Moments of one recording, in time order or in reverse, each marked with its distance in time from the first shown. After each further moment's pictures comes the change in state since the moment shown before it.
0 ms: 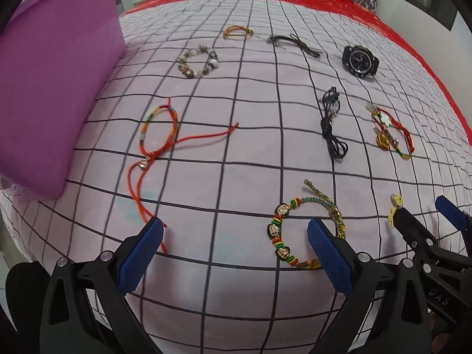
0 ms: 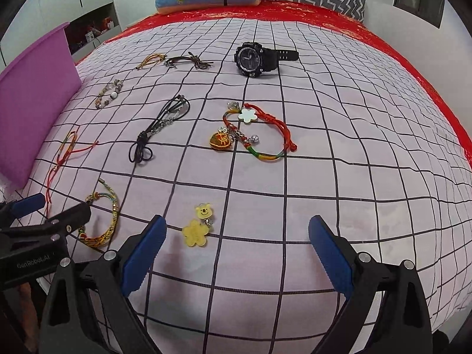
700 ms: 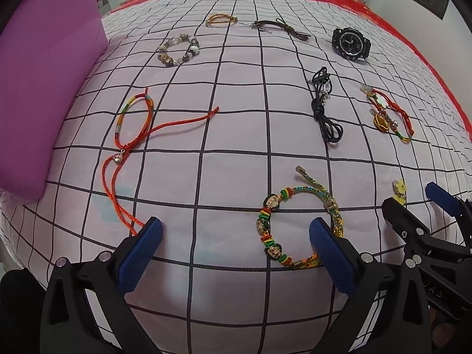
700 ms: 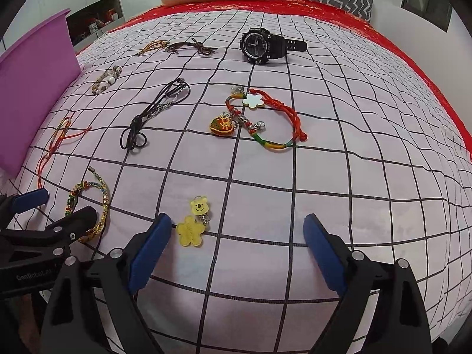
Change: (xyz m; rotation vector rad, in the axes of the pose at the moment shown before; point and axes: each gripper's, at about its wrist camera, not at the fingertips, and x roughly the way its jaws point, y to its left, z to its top) left arm 0.014 -0.007 -0.007 0.037 0.008 -0.028; right arm 0.020 0.003 -0.005 -0.035 0.020 0.002
